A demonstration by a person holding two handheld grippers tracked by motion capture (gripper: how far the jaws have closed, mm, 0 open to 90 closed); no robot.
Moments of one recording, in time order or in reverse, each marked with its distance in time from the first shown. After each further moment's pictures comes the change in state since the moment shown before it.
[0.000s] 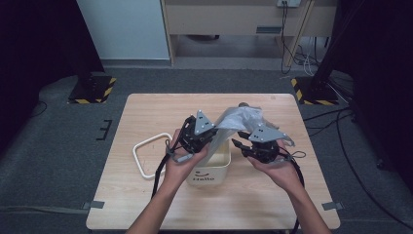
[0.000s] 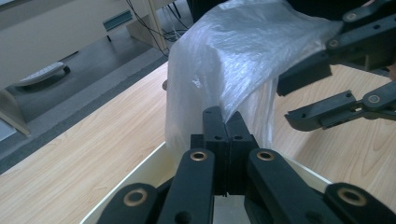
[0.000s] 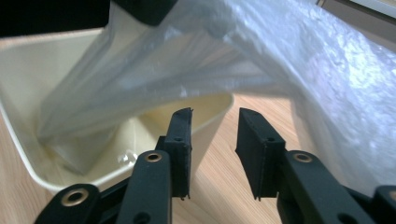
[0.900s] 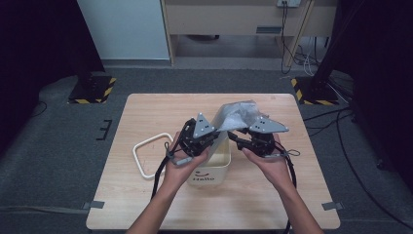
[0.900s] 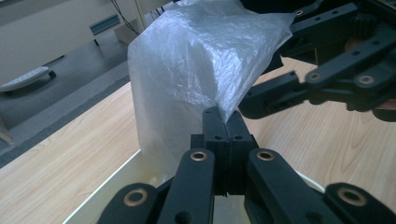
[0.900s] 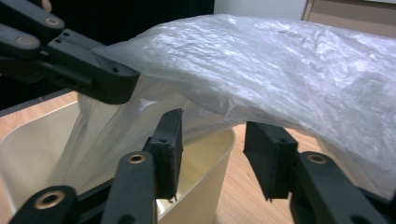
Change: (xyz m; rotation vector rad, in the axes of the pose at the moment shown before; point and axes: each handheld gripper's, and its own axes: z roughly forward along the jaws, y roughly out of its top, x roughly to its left) left arm -0.006 -0.003 -0.005 -0.020 -0.050 0.001; right arm -0.006 0.009 0.012 -0.094 -0.006 0.193
